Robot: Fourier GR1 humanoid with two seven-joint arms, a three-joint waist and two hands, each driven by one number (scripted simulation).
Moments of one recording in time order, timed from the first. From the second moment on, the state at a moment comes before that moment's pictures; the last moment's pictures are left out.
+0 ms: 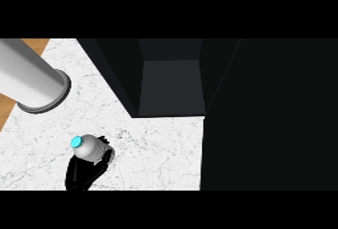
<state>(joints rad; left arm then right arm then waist) -0.07 0.09 0.08 -0.76 0.39 -0.14 -0.71 0.85 -0.19 -0.19 -2.38 -0.49 0.51 -0.15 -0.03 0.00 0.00</state>
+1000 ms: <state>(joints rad) -0.22 0.23 0.13 -0.65 0.40 -0.33 -0.75 0.86 -0.24 -0.25 -2.37 -0.53 0.50 -0.18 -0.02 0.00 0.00</state>
